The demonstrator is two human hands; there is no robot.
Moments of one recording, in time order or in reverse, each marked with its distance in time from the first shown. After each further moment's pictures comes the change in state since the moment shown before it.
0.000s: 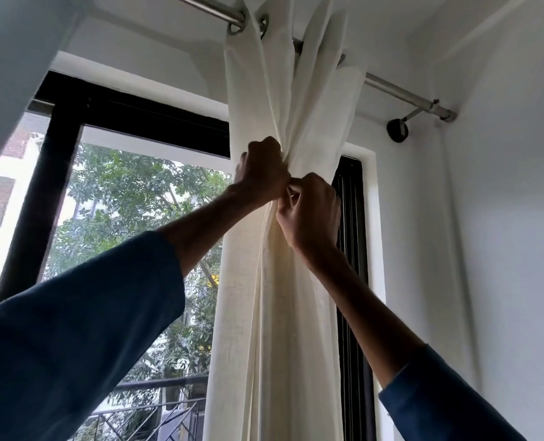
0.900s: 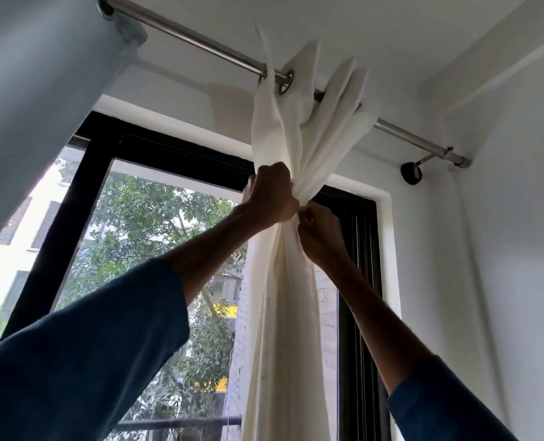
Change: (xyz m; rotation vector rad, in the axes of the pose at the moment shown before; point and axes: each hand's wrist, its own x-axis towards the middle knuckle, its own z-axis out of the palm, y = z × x) left_hand 0.015 -0.013 -0.030 0.020 -0.014 0.026; right_hand 0.055 0.022 0.044 0.365 -0.286 0.142
